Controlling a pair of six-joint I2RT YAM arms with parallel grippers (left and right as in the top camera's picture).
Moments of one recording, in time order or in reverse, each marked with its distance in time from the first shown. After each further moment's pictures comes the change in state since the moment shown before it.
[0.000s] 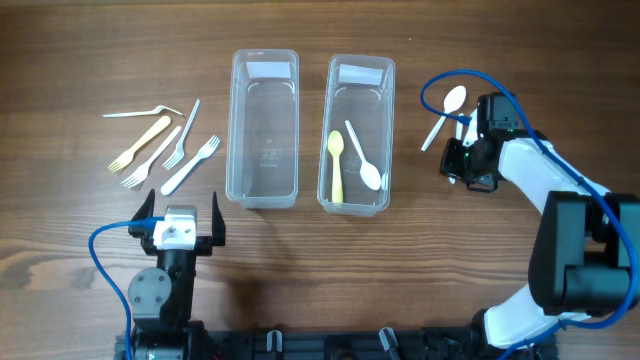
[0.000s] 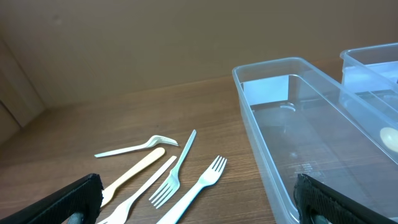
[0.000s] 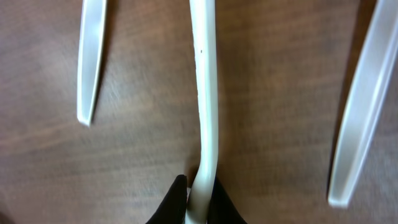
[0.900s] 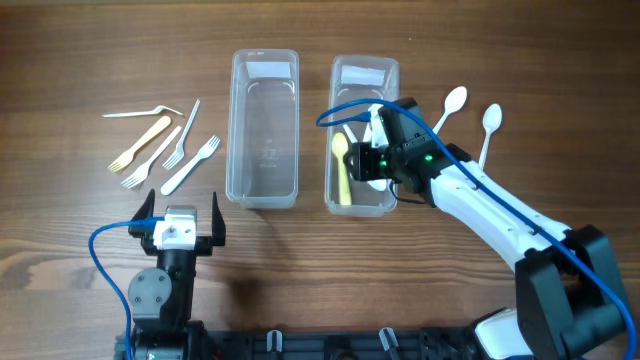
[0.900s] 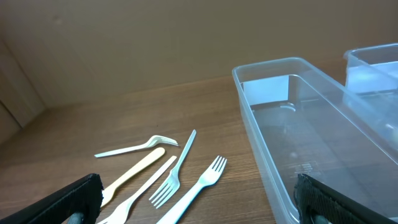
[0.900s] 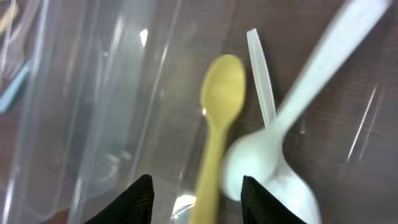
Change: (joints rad) left arm 0.000 0.000 0.000 0.000 0.000 0.000; right arm 0.483 -0.153 -0.014 0.223 -0.138 0.099
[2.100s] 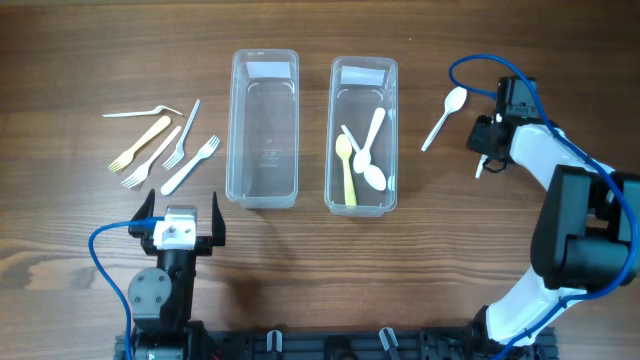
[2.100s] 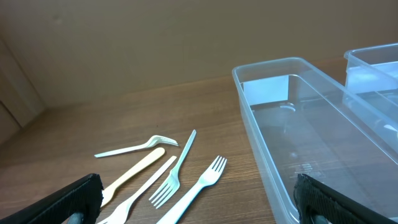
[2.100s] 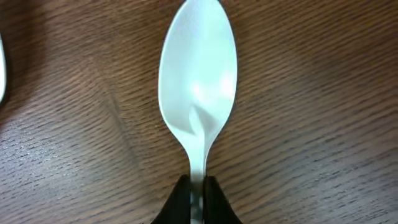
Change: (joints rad) left arm 0.000 0.000 0.000 0.000 0.000 0.000; right arm -0.566 0.276 0.122 -0.042 0.433 -0.096
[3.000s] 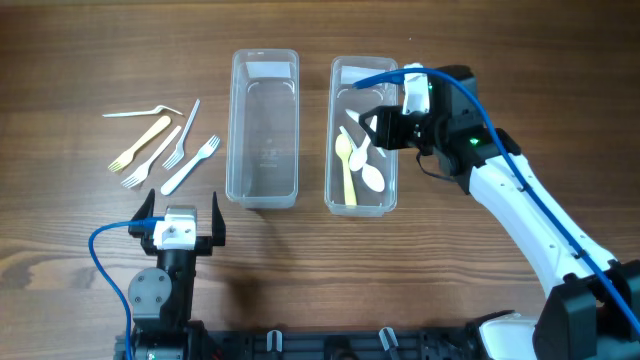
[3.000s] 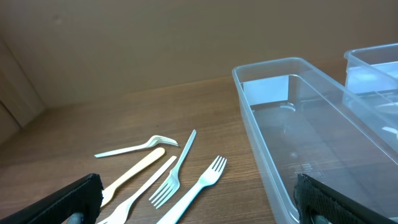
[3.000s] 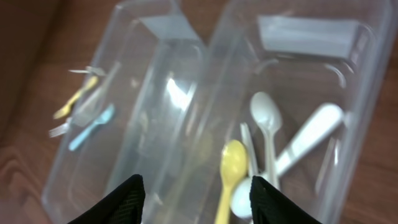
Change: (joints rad) left arm 0.000 0.000 0.000 0.000 0.000 0.000; right arm 0.409 -0.380 -0.029 0.056 -0.600 0.027
